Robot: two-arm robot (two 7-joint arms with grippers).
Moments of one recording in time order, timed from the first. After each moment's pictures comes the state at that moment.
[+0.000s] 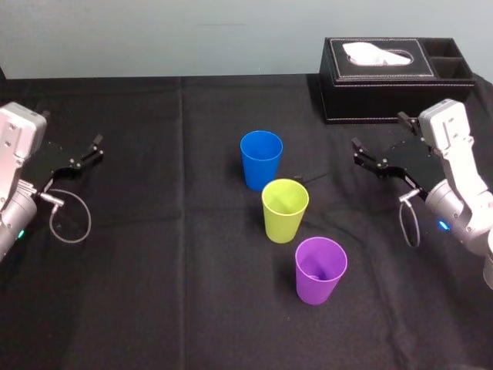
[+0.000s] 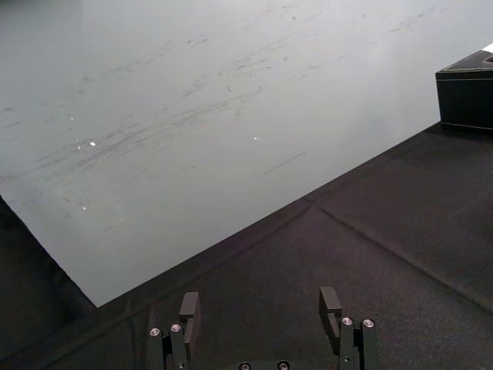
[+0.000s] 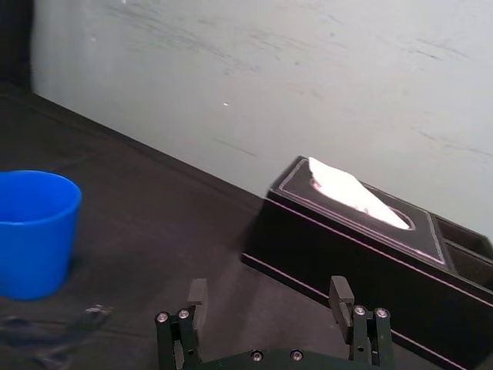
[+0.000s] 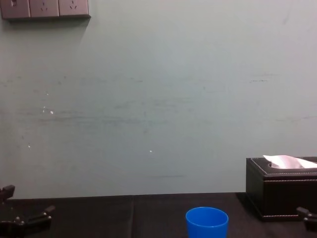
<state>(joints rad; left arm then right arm) -0.20 0.60 0.45 -1.41 -0.25 -0.12 0.03 0.20 0.60 -0.45 -1.42 0.26 -0.11 0.01</state>
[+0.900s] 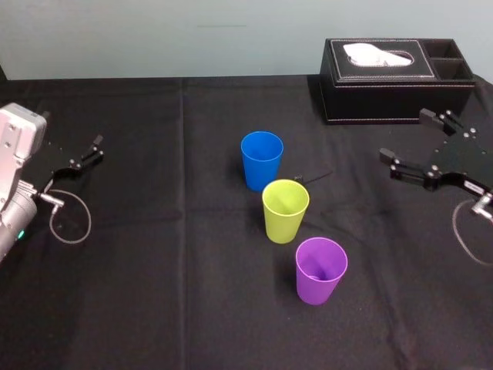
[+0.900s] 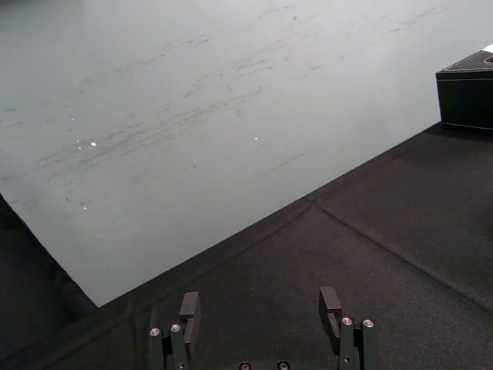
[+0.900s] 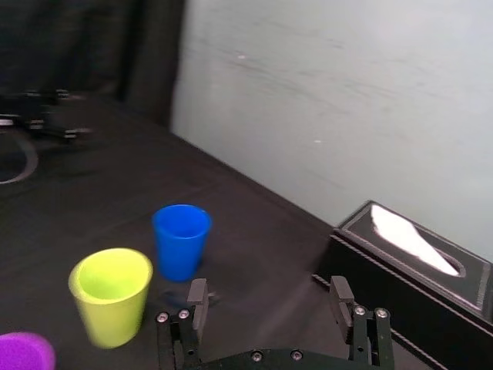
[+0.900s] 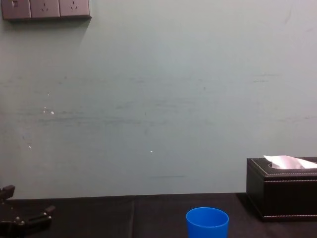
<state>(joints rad) -0.20 0.60 0.45 -1.41 -0.25 -0.12 0.03 -0.06 0.88 -0.19 -1.77 0.52 -0.05 0.36</state>
